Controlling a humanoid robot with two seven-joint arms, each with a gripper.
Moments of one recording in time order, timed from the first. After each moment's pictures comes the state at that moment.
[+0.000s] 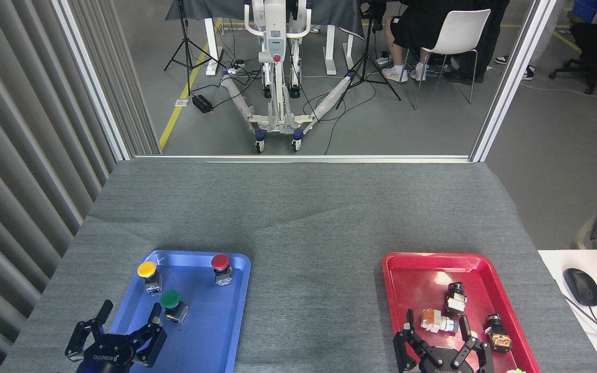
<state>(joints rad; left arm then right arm) 0.12 0.16 0.12 -1.53 -1.35 -0.22 0.18 0.24 0.09 0.05 -1.67 1.52 0.13 -0.17</state>
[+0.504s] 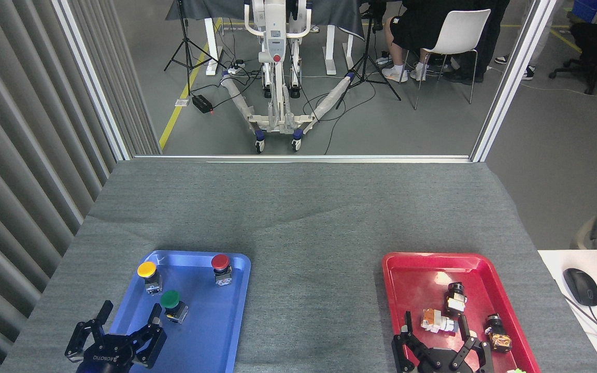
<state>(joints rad) 0.12 0.16 0.12 -1.53 -1.34 -0.22 0.18 0.25 0.09 0.05 -1.68 1.58 0.12 -0.17</state>
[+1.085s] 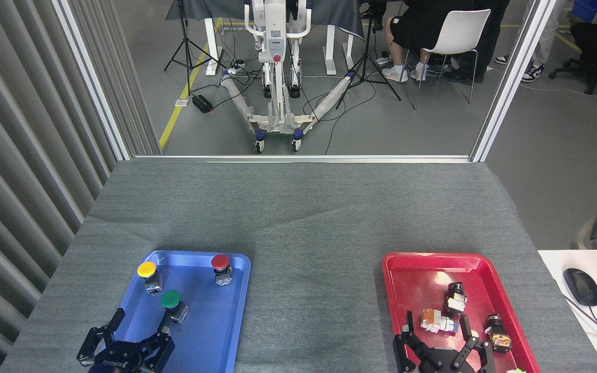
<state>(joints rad) 0.10 0.16 0.10 -1.45 -1.36 -0.28 0.16 0.25 0.09 0.04 -1.69 1.59 0.13 -0.17</state>
